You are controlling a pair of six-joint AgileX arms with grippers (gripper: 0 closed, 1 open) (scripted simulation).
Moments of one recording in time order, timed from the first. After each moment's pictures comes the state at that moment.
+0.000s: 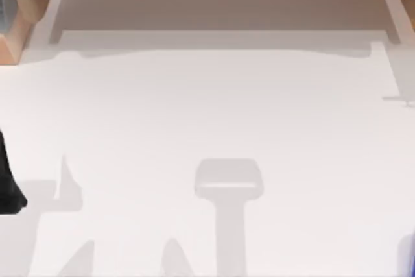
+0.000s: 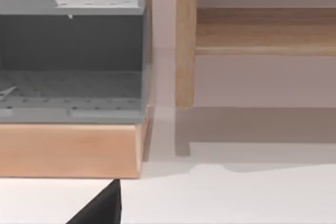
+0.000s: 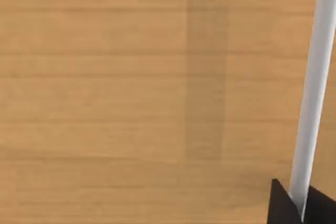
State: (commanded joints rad) left arm 0.00 0.00 0.00 0.00 0.00 0.00; right arm -0.59 2.13 0.69 1.44 -0.55 -1.55
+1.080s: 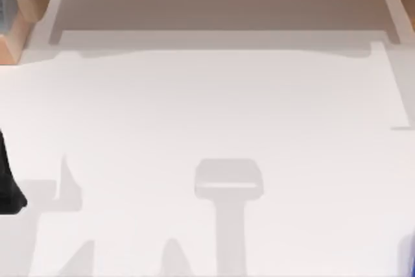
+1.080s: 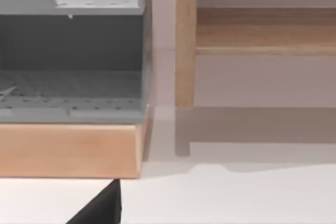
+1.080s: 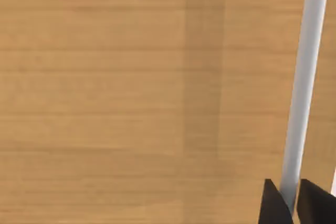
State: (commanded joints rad) left arm 0.00 0.00 0.00 0.00 0.00 0.00; right arm -0.71 2.06 0.48 1.58 -0.67 -1.55
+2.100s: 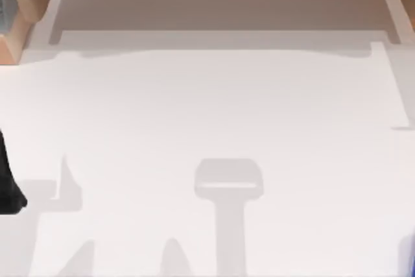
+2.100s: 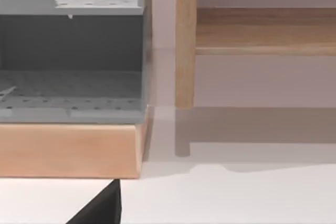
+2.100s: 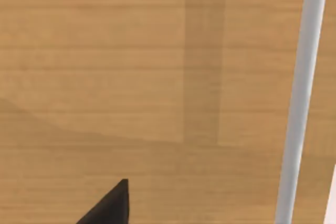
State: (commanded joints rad) left arm 0.00 0.00 0.00 0.00 0.00 0.00; right arm -0.71 2.06 0.48 1.58 -0.67 -1.55
